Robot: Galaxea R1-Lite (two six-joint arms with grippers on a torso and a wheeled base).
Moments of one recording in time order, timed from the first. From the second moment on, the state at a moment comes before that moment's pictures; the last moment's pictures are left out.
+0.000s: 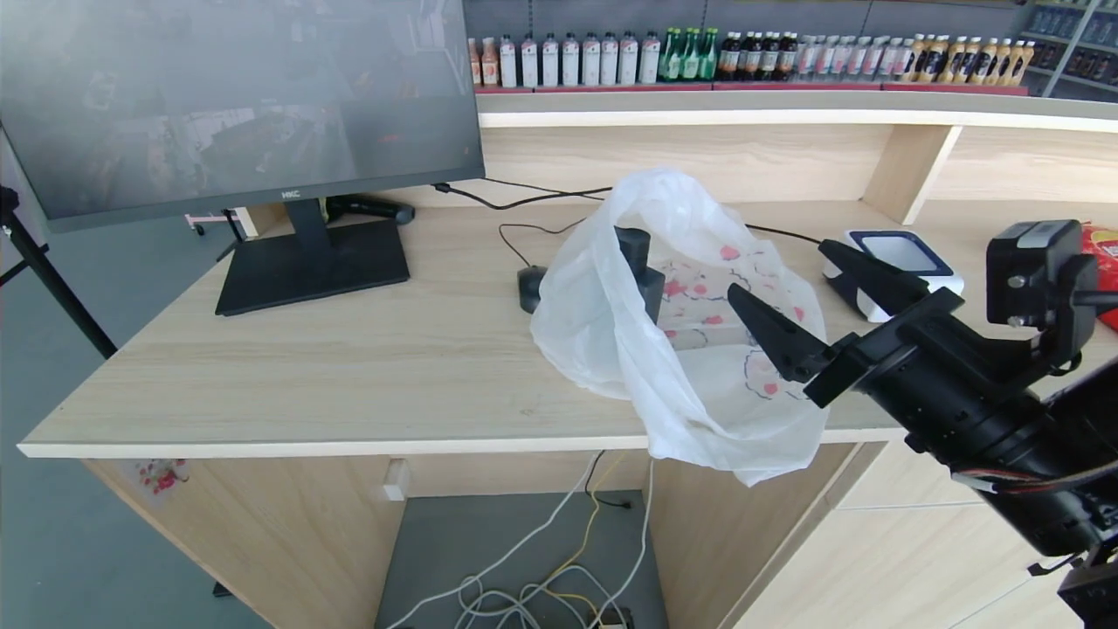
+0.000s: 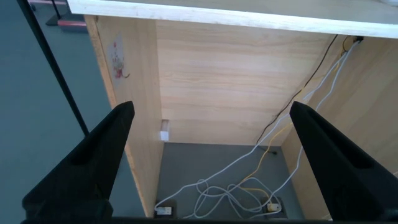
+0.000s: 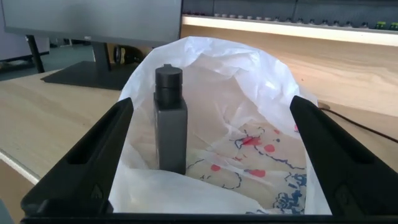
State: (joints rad) left arm 0.00 0.00 0.00 0.00 0.00 0.00; right arm 0.51 1.63 -0.43 -1.57 0.04 -0.13
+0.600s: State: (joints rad) left arm 0.00 0.00 0.00 0.00 0.00 0.02; right arm 0.51 1.66 -0.44 -1.57 0.04 -0.12
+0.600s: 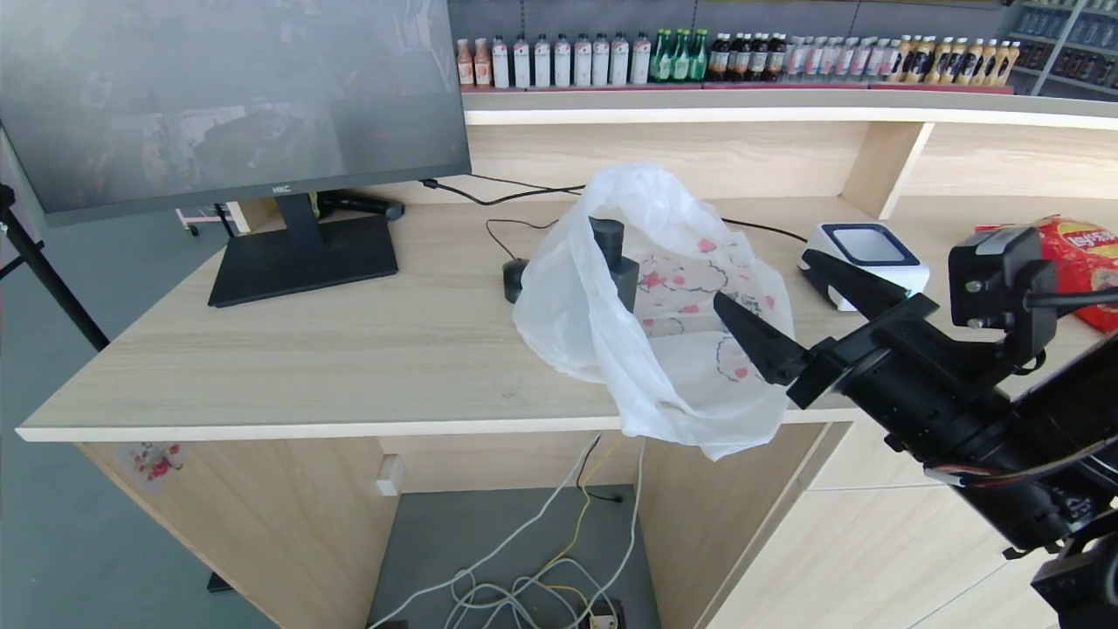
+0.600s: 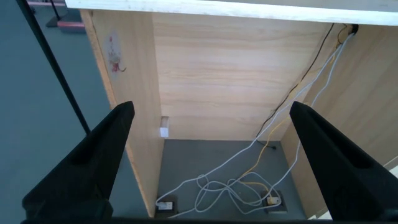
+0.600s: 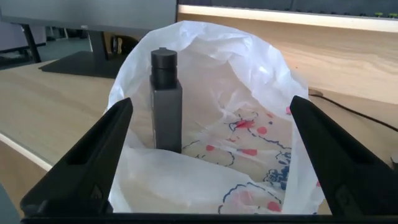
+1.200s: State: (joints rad) left arm 0.00 0.00 0.00 0.00 0.00 -0.01; right arm 0.51 1.69 -0.47 -1.57 0.02 -0.13
